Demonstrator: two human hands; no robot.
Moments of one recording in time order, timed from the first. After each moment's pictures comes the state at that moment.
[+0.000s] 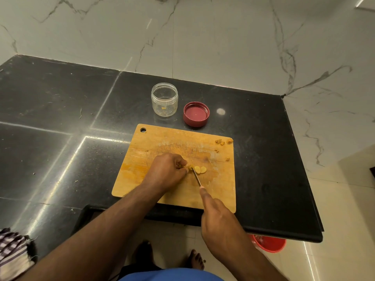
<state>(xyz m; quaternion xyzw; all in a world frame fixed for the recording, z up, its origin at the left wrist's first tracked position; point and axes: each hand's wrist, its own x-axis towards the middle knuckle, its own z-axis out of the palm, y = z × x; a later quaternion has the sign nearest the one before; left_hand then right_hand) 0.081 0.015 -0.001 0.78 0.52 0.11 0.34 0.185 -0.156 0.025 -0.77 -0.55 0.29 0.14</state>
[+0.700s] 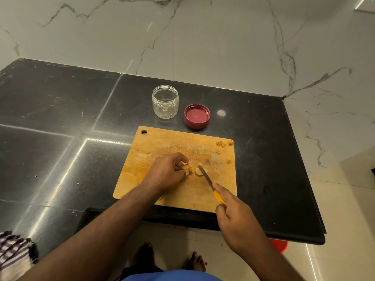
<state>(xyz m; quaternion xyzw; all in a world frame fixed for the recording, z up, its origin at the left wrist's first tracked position) 0.076 0.019 0.003 0.76 0.50 0.10 0.40 0.213 -0.155 0.039 -0.77 -0.49 0.33 0.23</state>
